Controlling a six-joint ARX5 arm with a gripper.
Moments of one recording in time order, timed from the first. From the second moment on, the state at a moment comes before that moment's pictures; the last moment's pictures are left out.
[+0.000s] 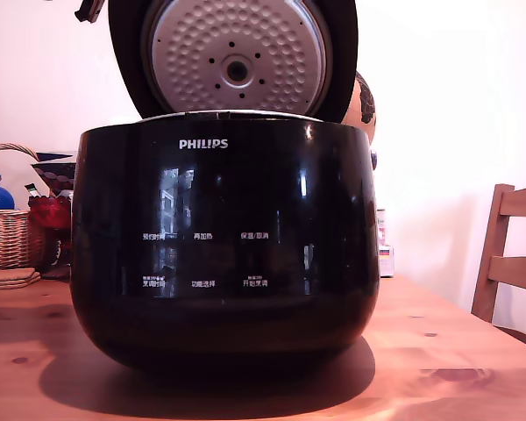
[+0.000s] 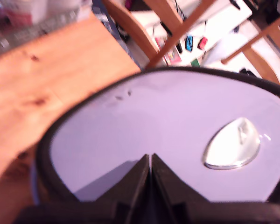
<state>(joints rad) -0.35 1.75 2.00 -1.27 0.66 0.09</state>
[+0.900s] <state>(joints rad) -0.46 1.89 2.02 -1.22 0.50 0.16</state>
